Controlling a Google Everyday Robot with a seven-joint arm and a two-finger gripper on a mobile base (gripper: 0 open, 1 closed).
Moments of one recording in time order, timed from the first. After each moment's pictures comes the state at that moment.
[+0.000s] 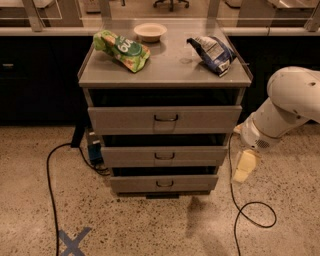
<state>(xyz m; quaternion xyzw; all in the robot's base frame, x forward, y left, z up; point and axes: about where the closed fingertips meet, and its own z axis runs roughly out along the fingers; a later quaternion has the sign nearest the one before) 0.517 -0.227 0.725 -0.60 0.79 0.06 0.12</state>
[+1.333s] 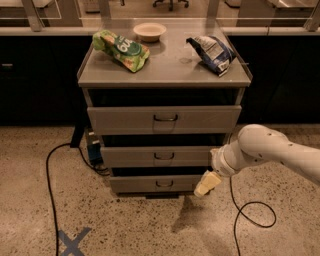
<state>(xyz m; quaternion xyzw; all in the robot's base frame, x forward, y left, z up) 0.561 -0.167 0.574 -0.51 0.82 0.12 0.22</state>
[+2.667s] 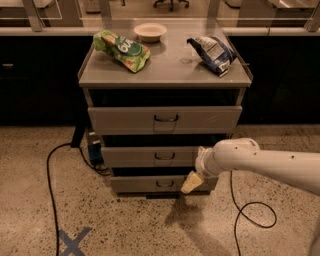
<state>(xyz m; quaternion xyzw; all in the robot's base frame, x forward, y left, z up) 0.603 -0.140 0.528 -0.53 0.81 0.03 0.26</state>
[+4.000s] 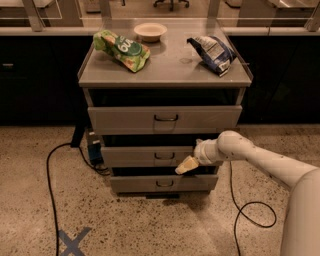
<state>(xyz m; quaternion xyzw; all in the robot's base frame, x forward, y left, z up) 0.708 -0.134 0.480 -0.44 0.82 0.14 0.34</state>
